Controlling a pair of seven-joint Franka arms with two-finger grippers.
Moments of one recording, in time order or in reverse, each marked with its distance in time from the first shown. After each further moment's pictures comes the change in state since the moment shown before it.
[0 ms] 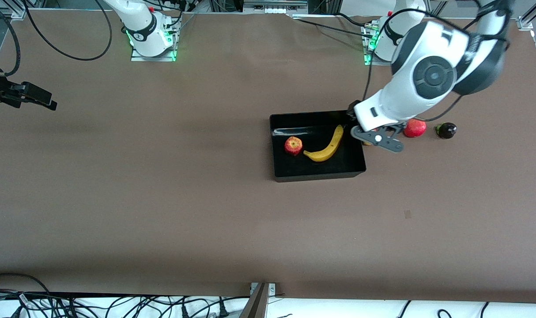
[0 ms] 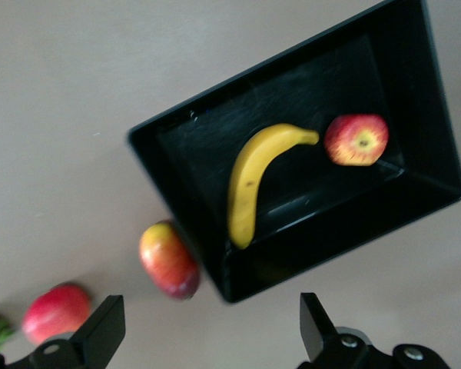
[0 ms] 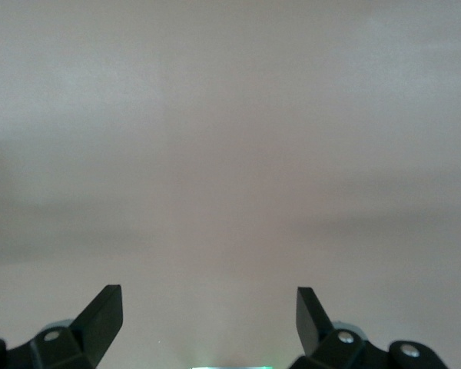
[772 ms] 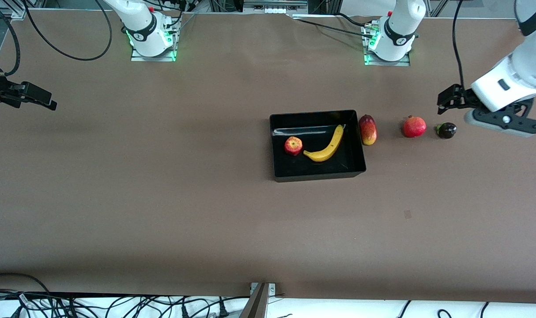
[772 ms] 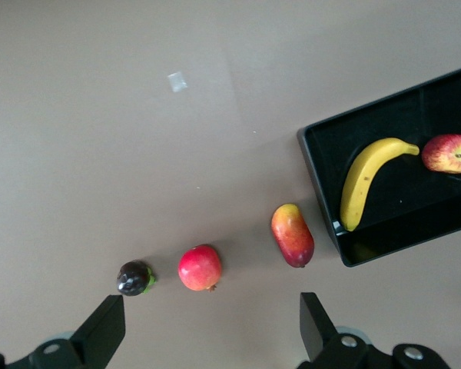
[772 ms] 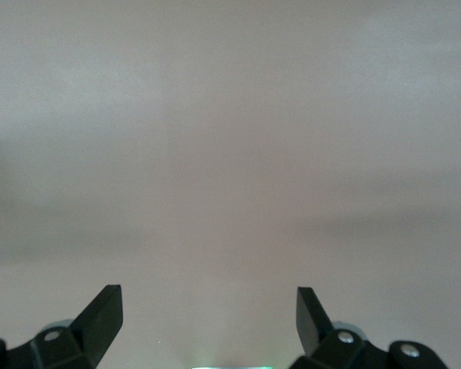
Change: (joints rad) left arm 0.119 -0.148 0.184 0.157 0.095 -0.223 0.213; right arm 0.000 0.000 0.000 0.001 0.000 0.000 0.000
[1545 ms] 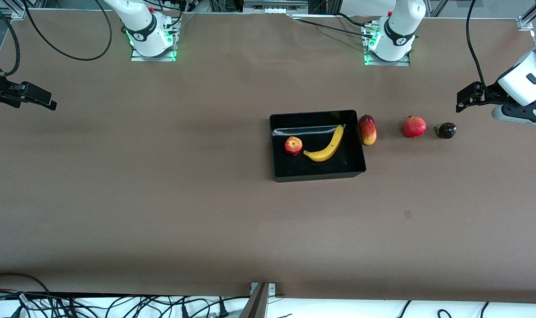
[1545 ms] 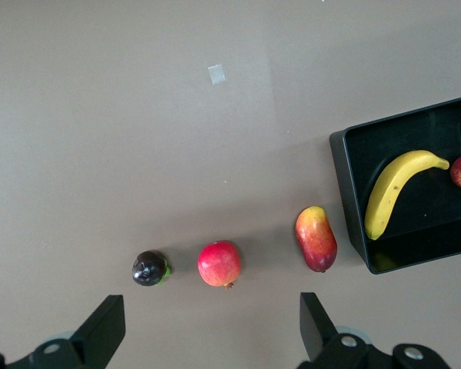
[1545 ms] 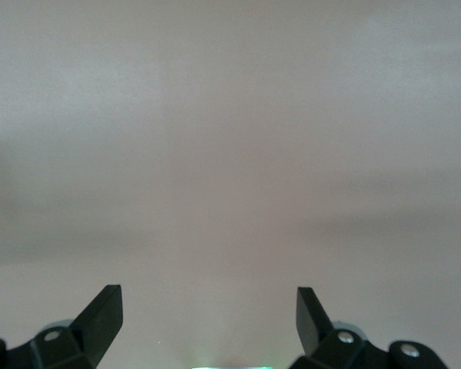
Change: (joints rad) left arm 0.013 -0.098 0.100 -0.122 0.003 0.073 -0.001; right arm 0.000 0.000 0.000 0.000 0.000 0.000 0.000
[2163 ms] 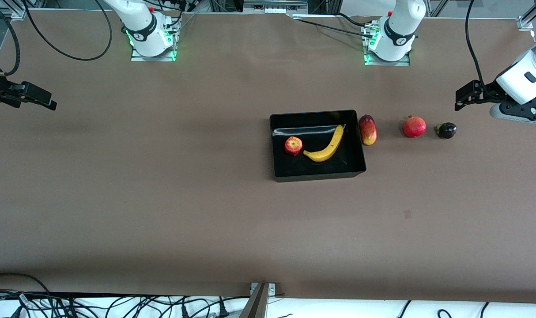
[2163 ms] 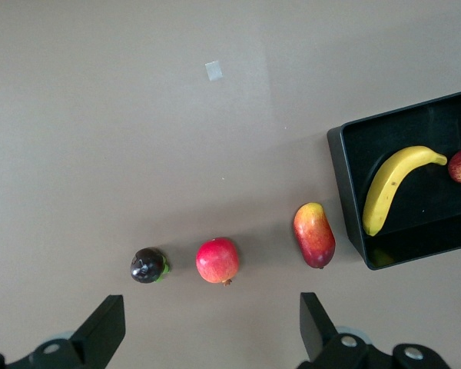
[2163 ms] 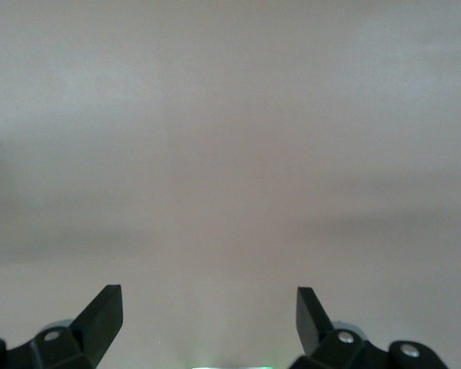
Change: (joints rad) left arm -0.004 -0.010 -0.001 -0.009 0.000 -0.007 0.000; right arm 0.000 0.000 0.000 0.000 0.000 0.000 0.000
